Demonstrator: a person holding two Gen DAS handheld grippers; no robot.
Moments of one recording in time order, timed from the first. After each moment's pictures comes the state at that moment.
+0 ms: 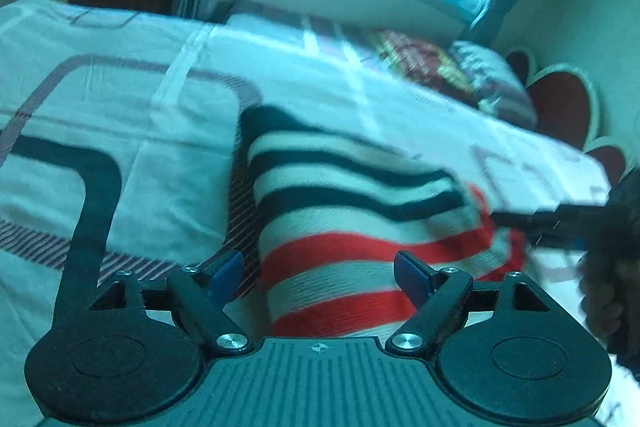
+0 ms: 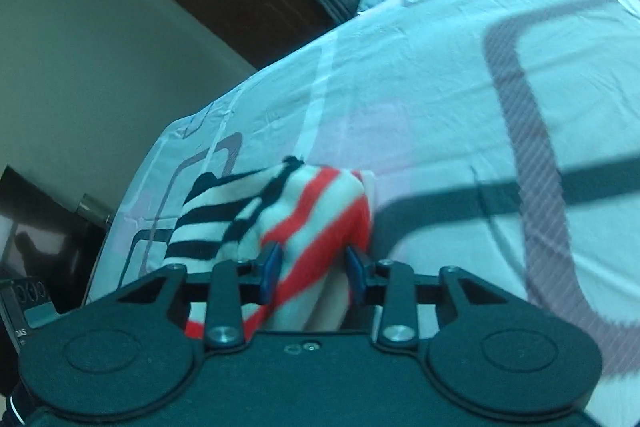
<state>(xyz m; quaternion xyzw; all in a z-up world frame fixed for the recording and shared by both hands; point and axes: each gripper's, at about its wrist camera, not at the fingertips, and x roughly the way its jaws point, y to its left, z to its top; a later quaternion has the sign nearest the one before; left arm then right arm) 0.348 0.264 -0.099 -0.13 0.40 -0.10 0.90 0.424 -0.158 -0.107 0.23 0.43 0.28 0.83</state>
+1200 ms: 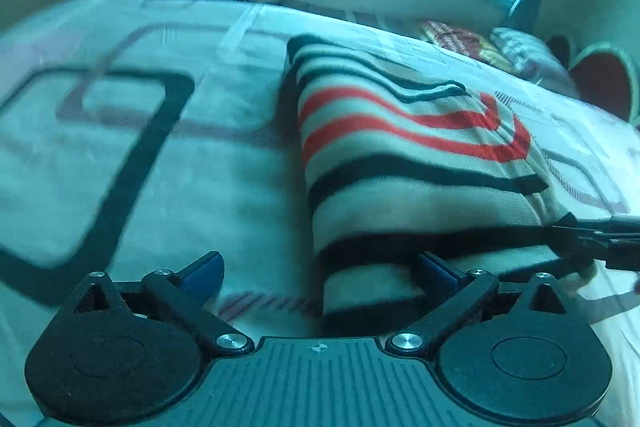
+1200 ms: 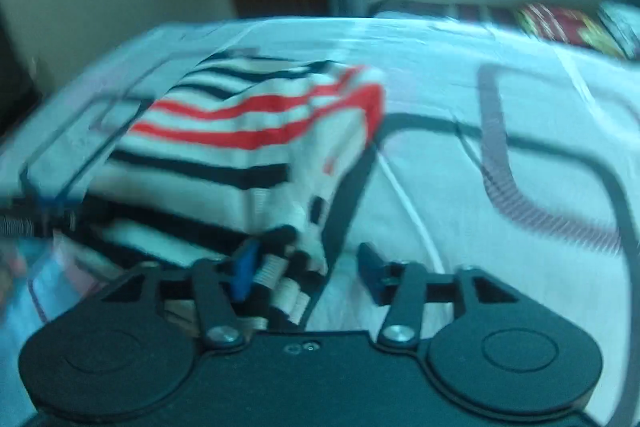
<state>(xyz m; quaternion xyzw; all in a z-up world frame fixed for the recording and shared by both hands) 0.224 0.249 -0.120 -0.11 0.40 -0.02 0.91 0.290 -0.126 -0.113 0.01 0.40 0.22 0.89</state>
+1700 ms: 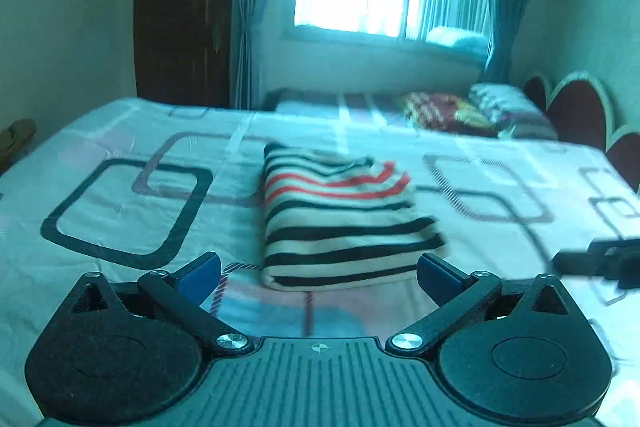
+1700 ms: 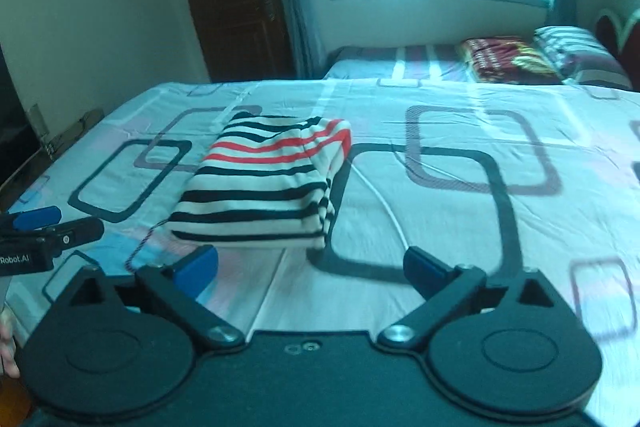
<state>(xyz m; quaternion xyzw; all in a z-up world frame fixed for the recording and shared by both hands) 0.023 0.178 0.021 -0.04 0.27 0.00 0.96 0.093 -0.150 0.000 0.02 0.33 0.15 0.93</state>
